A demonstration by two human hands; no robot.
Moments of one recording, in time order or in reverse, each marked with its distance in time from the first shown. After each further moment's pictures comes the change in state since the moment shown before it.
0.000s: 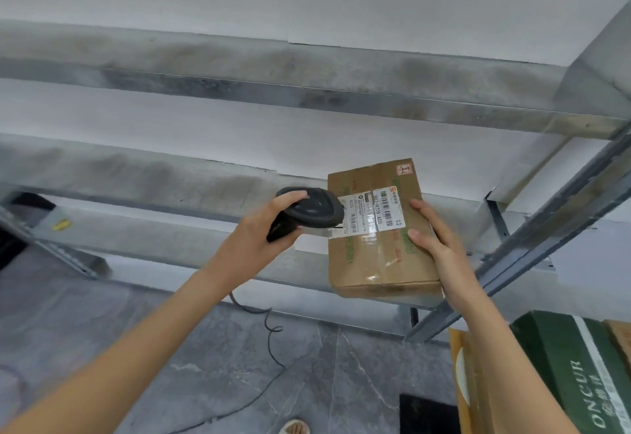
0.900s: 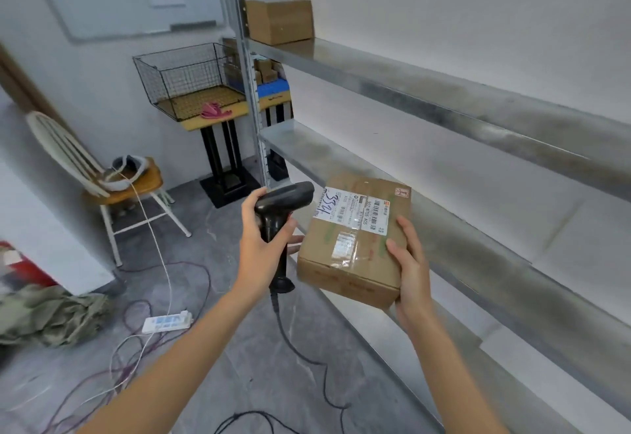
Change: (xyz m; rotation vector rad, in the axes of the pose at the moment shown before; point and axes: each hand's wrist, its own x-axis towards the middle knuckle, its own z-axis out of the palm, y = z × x) left_hand -0.238 -0.091 -0.293 -0.121 1.070 -0.539; right_hand -0.007 -0.018 0.497 0.424 -0.448 0.212
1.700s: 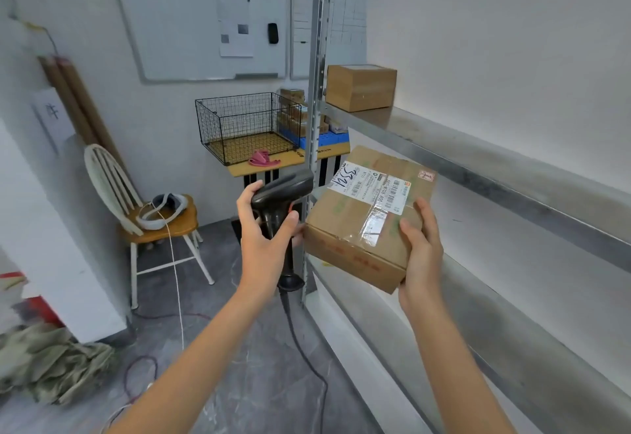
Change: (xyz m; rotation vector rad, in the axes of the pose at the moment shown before) left_hand 0.230 -0.030 -0.109 -0.074 0.242 0.103; right_hand 0.162 -0.012 0.256 0.010 -0.064 -0.147
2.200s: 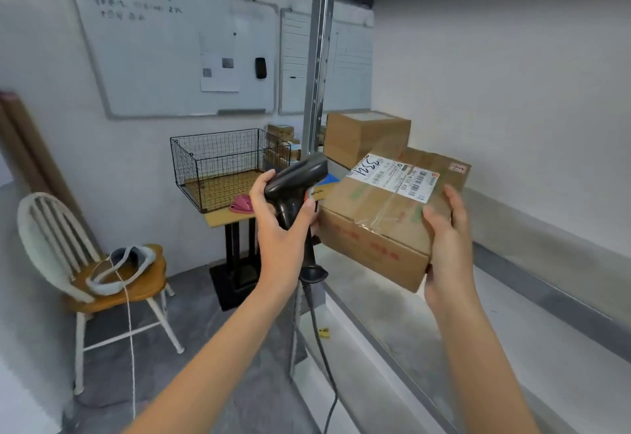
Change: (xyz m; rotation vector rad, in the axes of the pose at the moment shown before) left_hand 0.232 -0.065 0.088 -0.109 0.039 0.178; right_hand 0.211 -0.027 0.111 -0.042 0.032 -0.150
